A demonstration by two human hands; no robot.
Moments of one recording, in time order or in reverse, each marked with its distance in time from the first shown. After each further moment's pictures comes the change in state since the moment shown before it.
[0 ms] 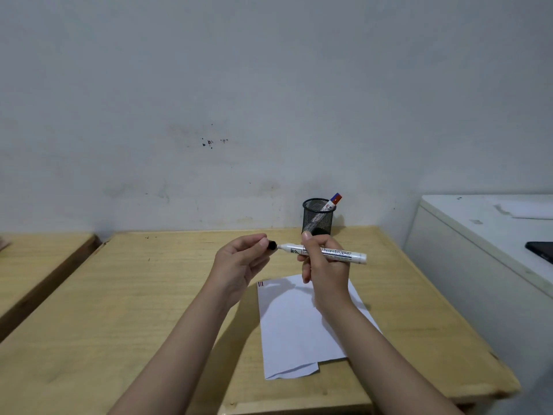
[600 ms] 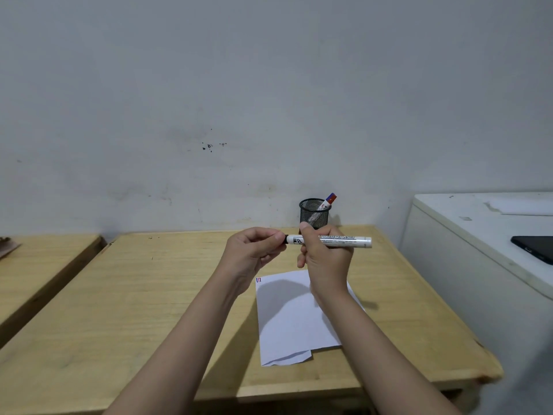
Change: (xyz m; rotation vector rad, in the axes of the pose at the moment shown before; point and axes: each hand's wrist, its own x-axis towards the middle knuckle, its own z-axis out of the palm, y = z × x) left_hand -0.018 0.014 0.030 0.115 -0.097 0.073; right_hand -0.006 -0.020 0.001 0.096 0.083 -0.137
